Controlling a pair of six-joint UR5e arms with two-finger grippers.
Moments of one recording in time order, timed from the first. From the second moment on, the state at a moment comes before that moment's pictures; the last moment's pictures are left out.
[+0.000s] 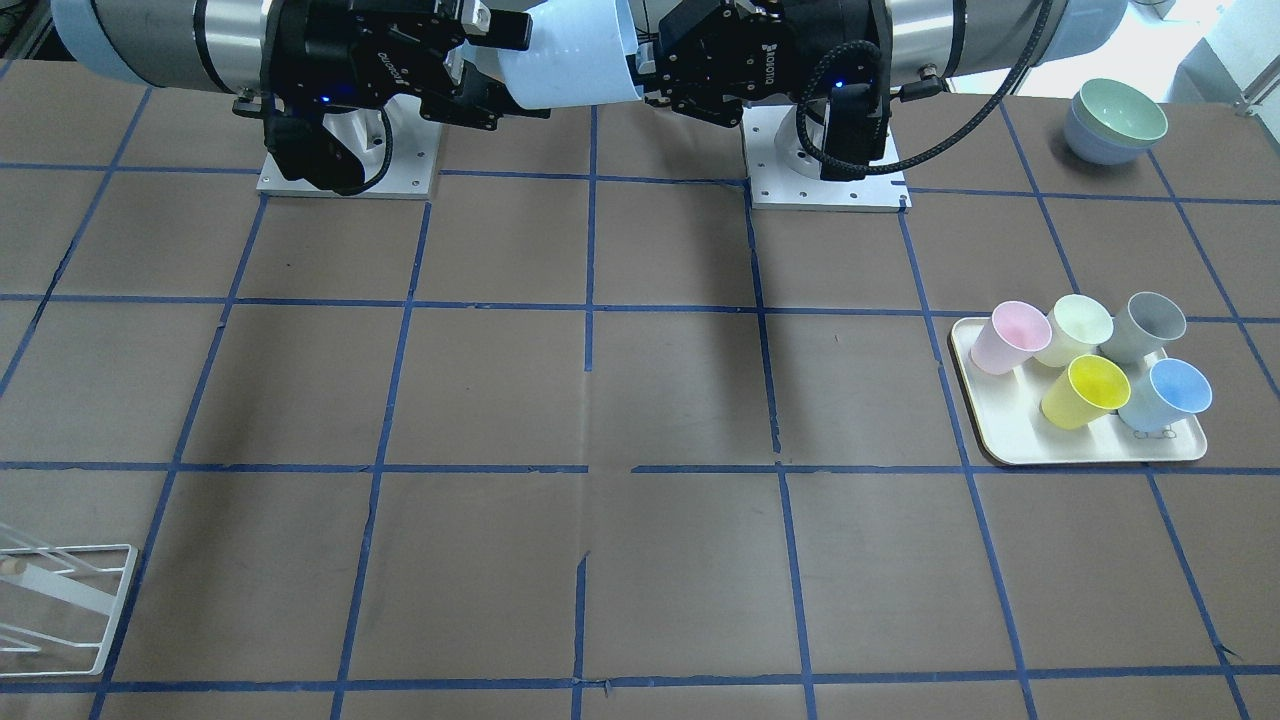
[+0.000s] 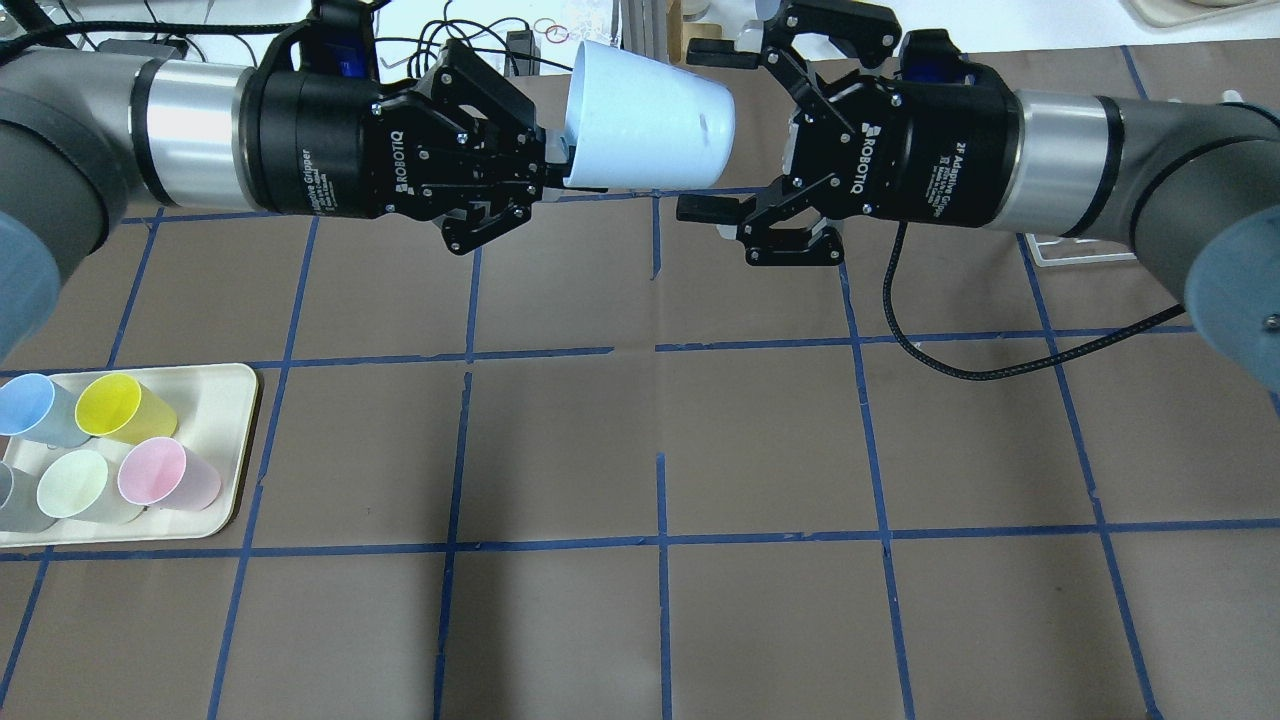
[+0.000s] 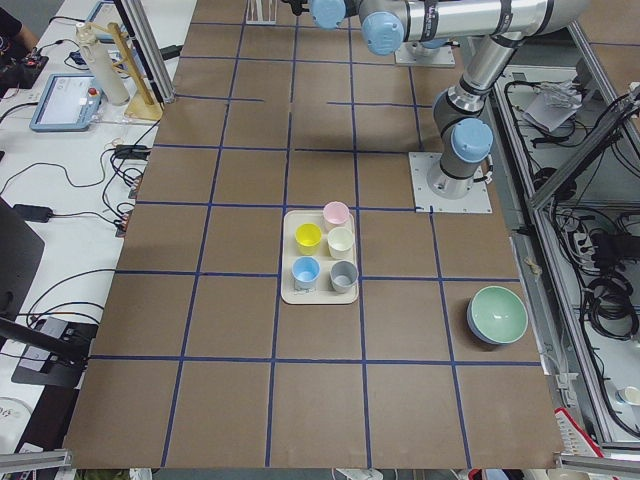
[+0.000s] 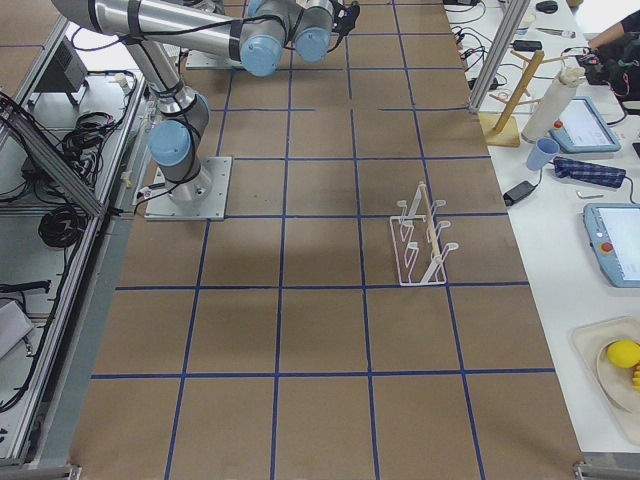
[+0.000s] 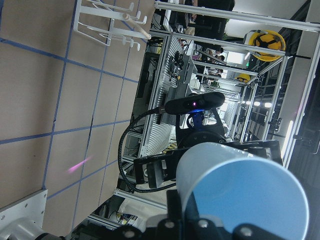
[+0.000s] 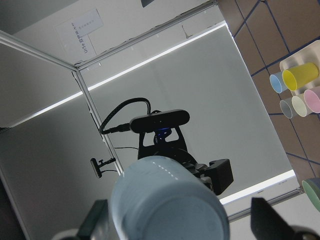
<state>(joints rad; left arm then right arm) -1.47 -1.43 -1.78 -1.83 0.25 0.11 1.44 -1.75 1.90 -1.21 0.03 -0.09</state>
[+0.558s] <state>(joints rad) -1.47 -1.43 -1.78 -1.83 0.26 0.11 1.44 -1.77 1.90 -1.16 0.03 -0.09</state>
